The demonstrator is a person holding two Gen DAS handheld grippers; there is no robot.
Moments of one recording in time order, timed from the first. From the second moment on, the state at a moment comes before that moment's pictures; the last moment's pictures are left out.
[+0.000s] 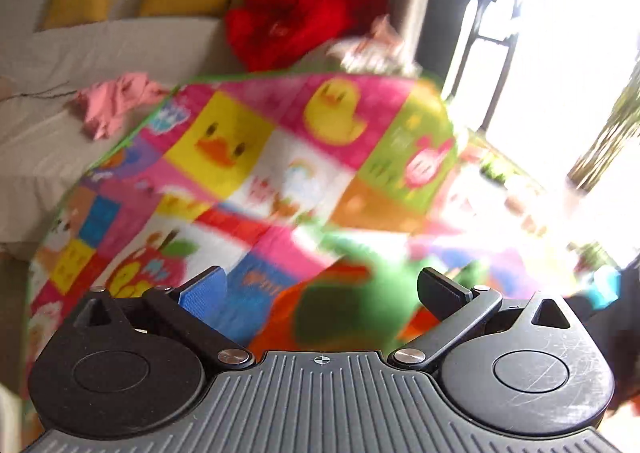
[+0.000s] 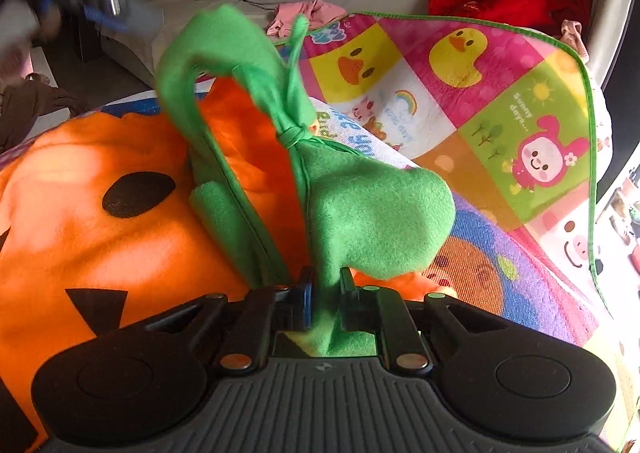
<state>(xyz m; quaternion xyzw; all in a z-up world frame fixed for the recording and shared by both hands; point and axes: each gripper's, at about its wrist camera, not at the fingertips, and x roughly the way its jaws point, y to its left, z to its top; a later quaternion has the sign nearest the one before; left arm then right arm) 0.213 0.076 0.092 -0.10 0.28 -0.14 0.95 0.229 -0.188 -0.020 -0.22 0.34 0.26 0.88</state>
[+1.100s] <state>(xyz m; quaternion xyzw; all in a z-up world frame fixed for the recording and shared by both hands) 0.261 0.038 -0.026 -0.04 0.43 -0.13 0.89 0.266 -0.182 -0.022 -0.11 0.36 0.27 0.89</state>
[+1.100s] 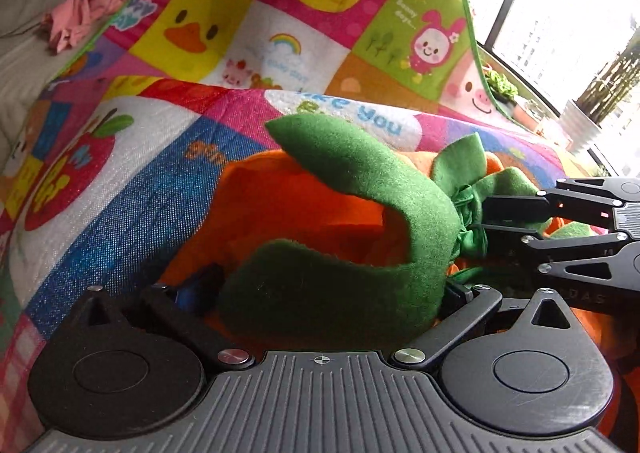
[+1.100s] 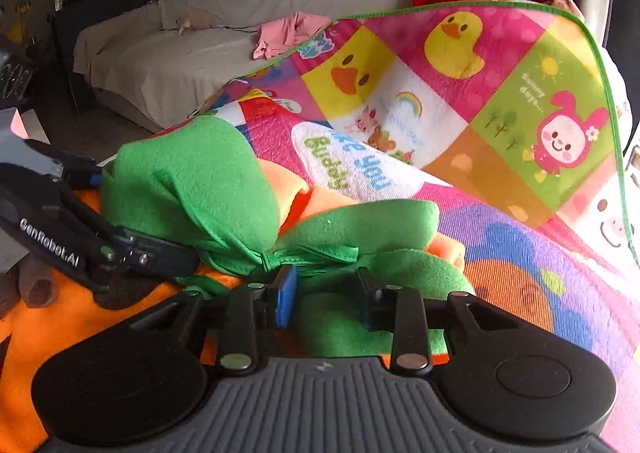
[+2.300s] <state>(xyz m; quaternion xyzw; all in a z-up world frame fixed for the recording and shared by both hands) 0.244 0.034 -0.025 -0.11 0.41 -0.15 0.89 0.286 -0.259 0.039 0.06 0.34 0.24 0.91</state>
